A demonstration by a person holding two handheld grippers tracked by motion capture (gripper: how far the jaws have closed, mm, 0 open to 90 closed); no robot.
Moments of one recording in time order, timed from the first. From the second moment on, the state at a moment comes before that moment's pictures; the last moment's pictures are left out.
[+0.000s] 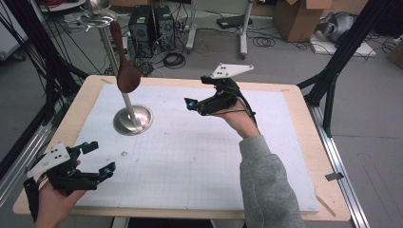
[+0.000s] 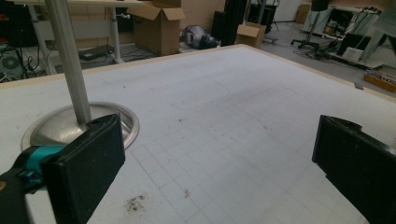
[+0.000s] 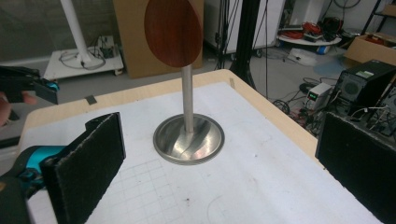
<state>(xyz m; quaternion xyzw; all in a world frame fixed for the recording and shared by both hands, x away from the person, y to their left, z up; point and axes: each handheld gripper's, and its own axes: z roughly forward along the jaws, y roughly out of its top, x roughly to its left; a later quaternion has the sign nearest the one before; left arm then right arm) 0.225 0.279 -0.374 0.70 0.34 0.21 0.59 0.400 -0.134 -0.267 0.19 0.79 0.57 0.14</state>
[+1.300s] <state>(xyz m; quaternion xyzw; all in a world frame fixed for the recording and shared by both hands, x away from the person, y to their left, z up) 0.250 0.263 -0.380 0.71 0.34 0.19 0.59 0.360 -0.210 -0.320 0.23 0.78 0.57 0.14</state>
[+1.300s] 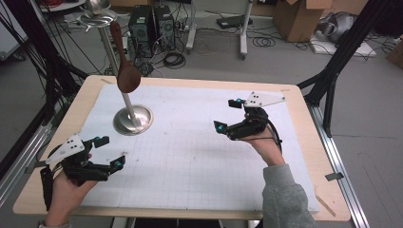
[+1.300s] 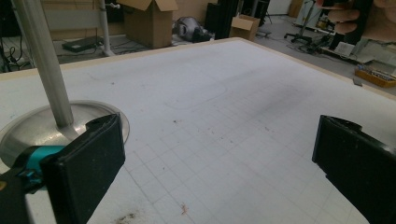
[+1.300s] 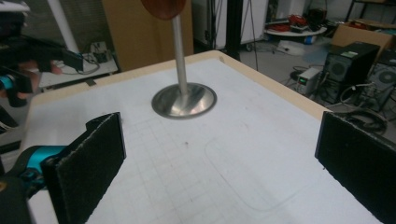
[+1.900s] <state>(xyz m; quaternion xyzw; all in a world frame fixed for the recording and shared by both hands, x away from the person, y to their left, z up) 0.250 0.267 -0.381 0.71 0.34 0.19 0.59 0.339 -0.236 -0.347 0.24 0.76 0.58 0.14</state>
